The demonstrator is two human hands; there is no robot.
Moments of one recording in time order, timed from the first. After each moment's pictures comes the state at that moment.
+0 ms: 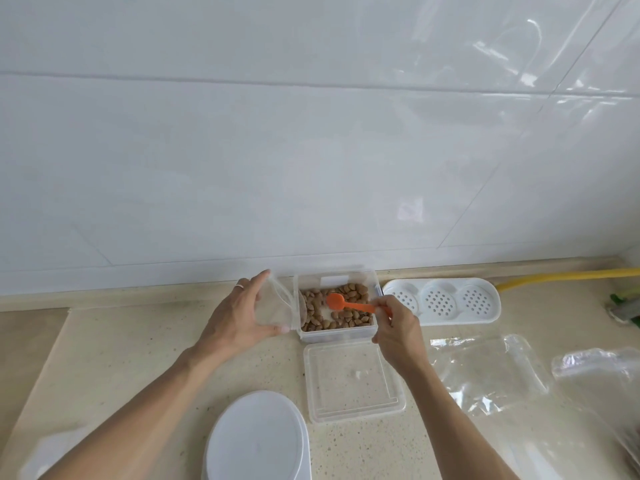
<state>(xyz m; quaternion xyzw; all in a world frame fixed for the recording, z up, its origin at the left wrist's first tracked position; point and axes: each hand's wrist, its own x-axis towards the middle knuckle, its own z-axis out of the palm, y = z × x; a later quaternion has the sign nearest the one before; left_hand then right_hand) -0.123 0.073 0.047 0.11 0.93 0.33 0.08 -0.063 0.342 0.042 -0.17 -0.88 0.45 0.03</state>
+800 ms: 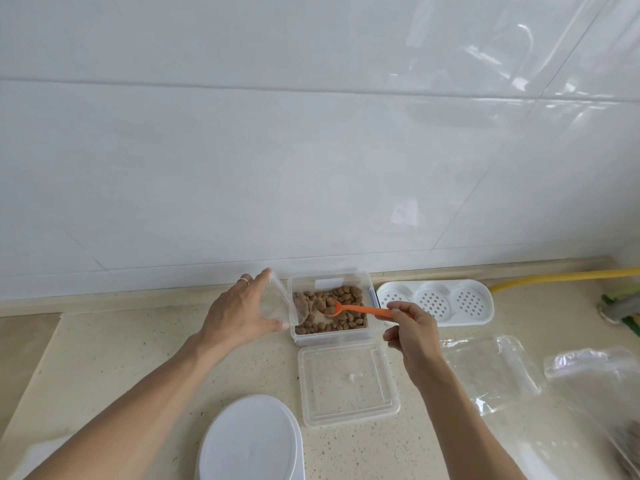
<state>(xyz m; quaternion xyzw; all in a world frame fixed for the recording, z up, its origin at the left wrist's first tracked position) -0.136 0.089 0.065 0.11 0.97 0.20 0.11 -0.060 0.361 0.056 -0.34 -0.66 0.67 0.02</state>
